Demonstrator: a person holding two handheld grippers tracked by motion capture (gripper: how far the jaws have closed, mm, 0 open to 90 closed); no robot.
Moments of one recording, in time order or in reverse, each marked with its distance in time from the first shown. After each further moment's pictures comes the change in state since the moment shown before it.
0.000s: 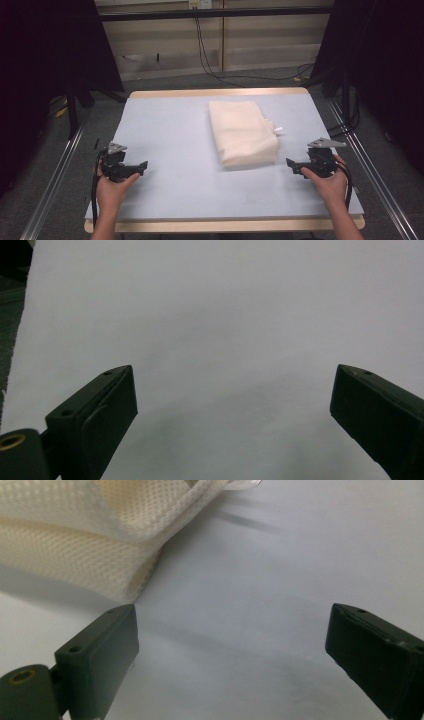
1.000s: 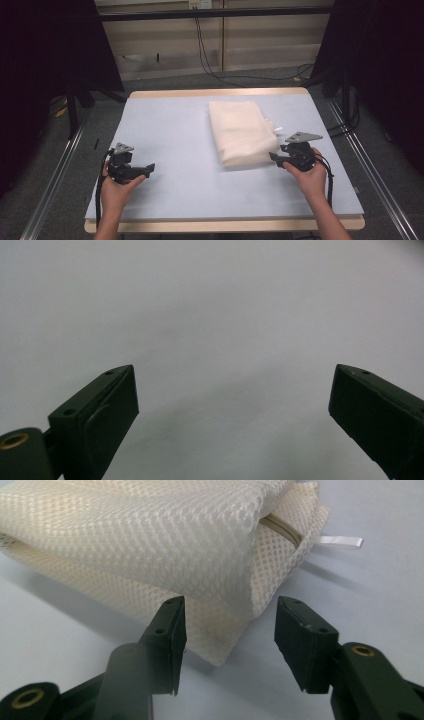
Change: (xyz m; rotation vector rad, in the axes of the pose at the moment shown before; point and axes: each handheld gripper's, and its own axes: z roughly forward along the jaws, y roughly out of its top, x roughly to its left) left arm -0.016 0.004 -0.003 0.019 -0.068 0.010; right arm 0.046 0.034 0.016 0.001 0.088 -0.103
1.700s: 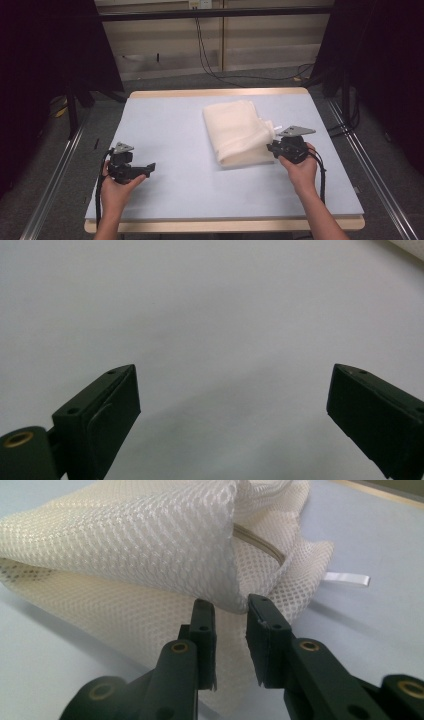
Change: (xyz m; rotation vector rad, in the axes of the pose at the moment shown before) left arm -0.002 0.002 -0.003 -0.003 -0.018 0.004; right arm 0.007 0.020 0.009 -0.047 -0.002 -0.025
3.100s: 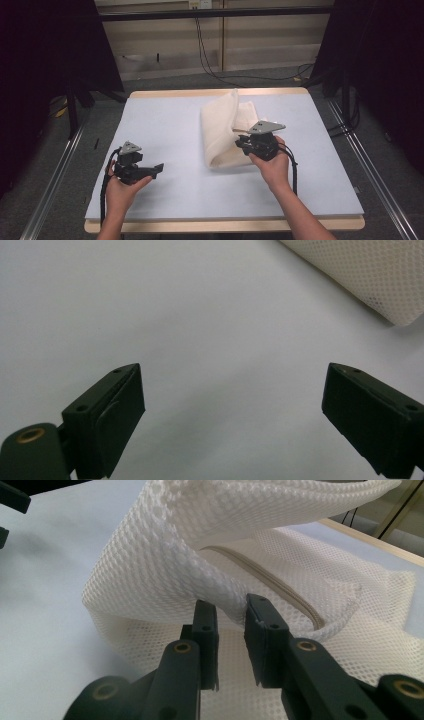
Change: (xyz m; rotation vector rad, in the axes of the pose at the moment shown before) left arm -0.021 0.007 -0.001 -0.033 -0.092 0.045; right arm 0.070 0.050 0.016 -0.113 0.160 -0.117
